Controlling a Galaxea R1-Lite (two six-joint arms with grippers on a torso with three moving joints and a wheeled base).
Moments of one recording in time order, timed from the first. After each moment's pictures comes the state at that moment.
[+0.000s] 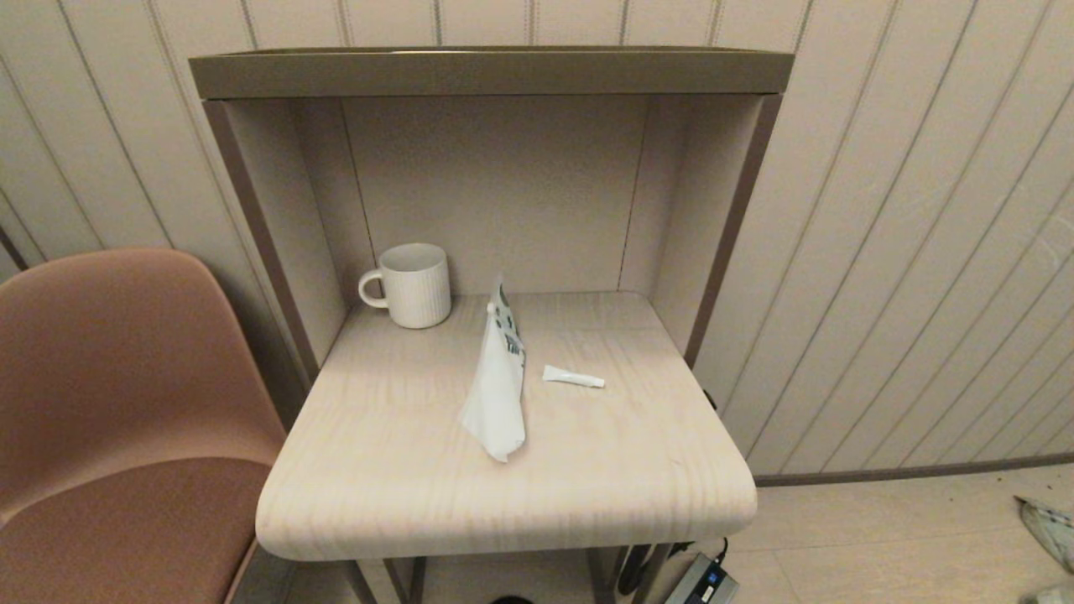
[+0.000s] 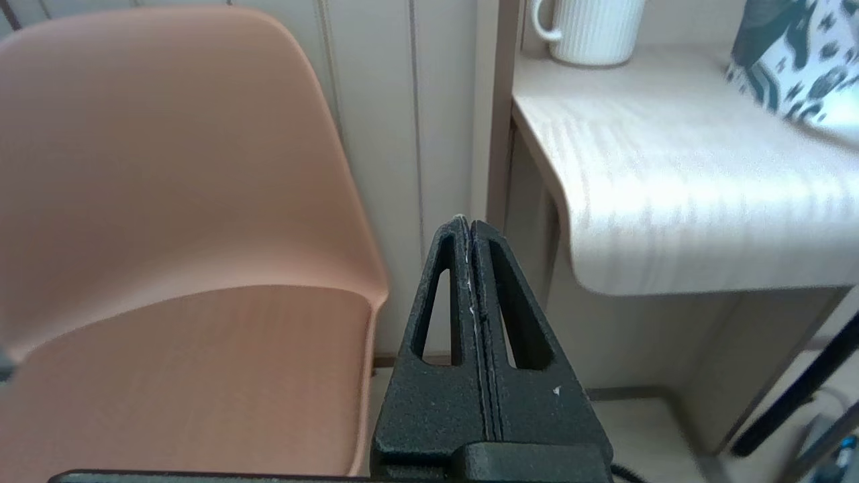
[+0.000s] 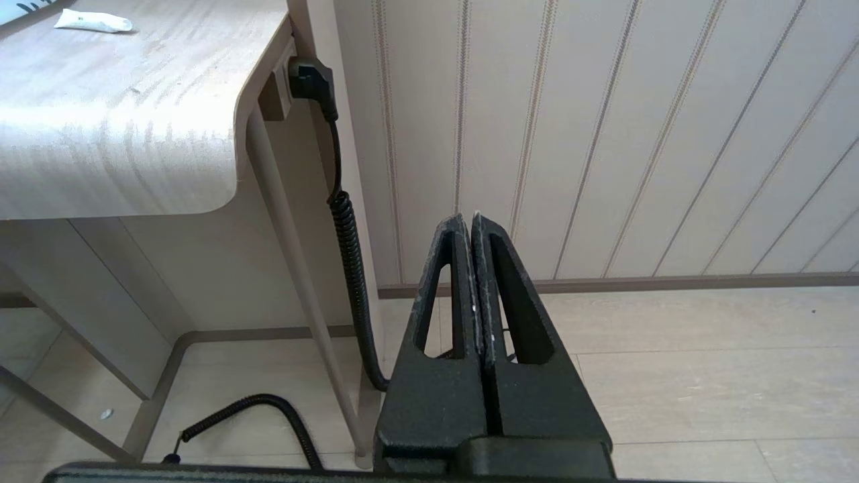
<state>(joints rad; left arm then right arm) 0.00 0.00 0.00 -0.11 -0.02 0.04 0.00 0.01 0.00 0.00 -0.01 0.05</state>
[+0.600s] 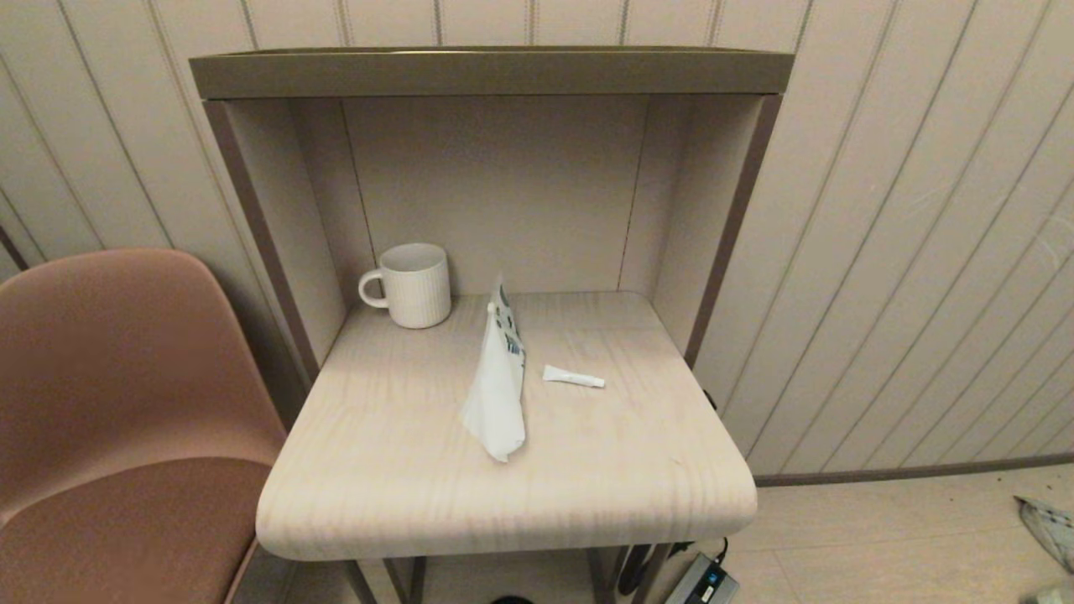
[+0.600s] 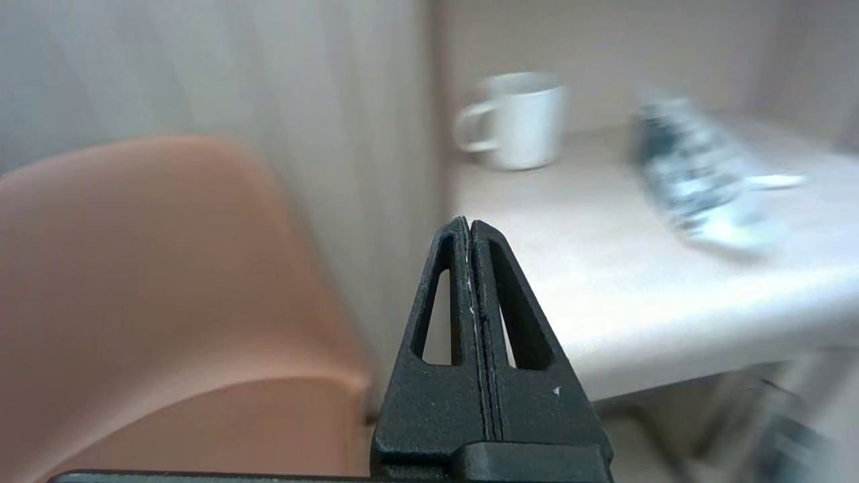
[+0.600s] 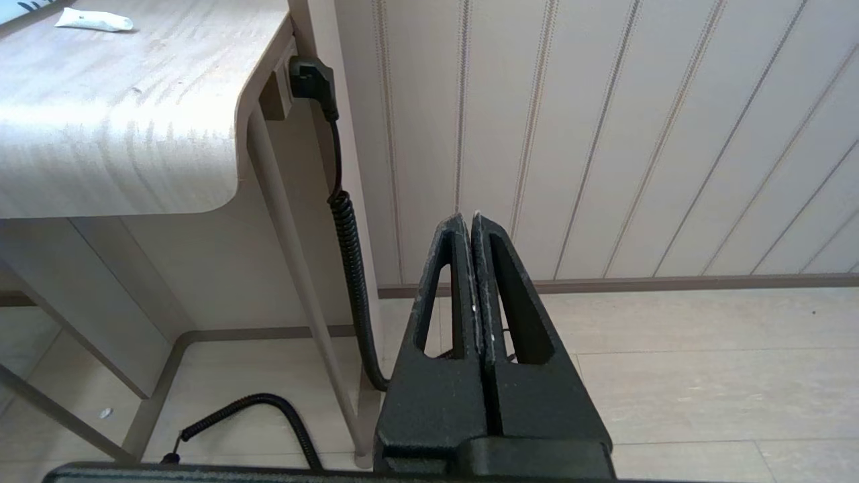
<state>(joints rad) 0.00 0.42 -0.42 -0.11 -0.20 0.08 0.00 0.01 0.00 0.00 0.00 0.05</state>
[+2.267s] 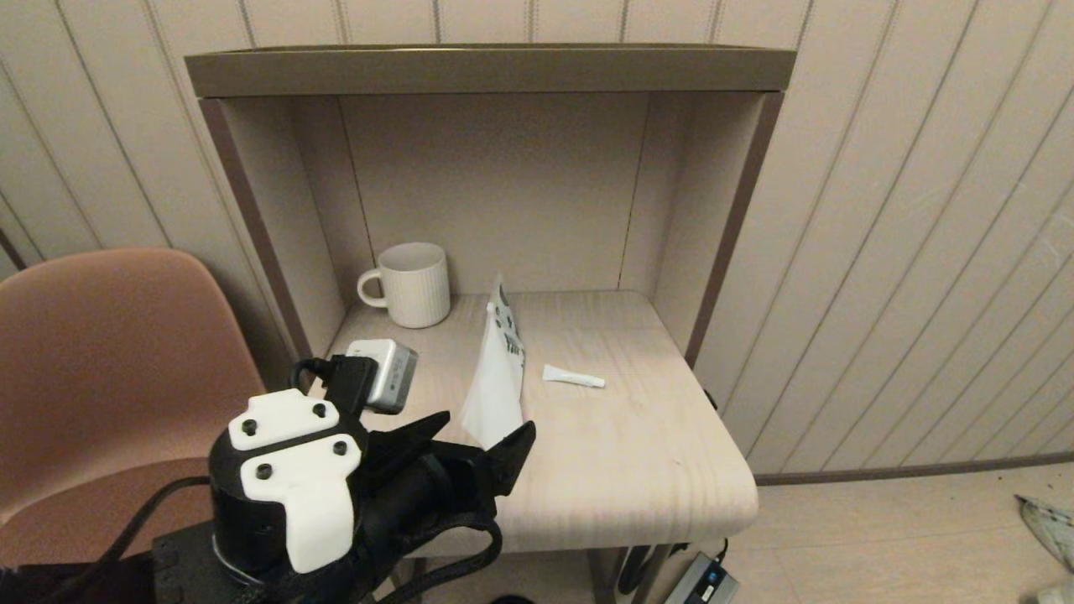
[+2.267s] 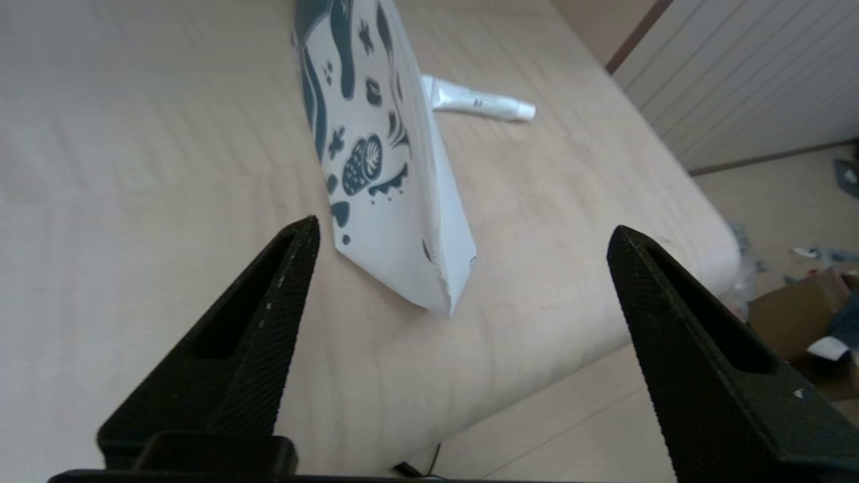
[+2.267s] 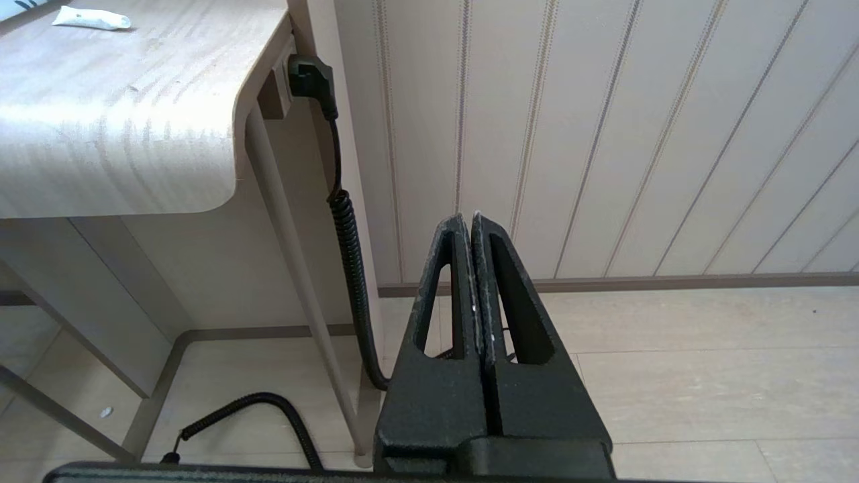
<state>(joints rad) -0.94 1.66 -0.52 -0.91 0.38 -0.44 0.00 0.01 0.00 0.00 0.00 0.04</state>
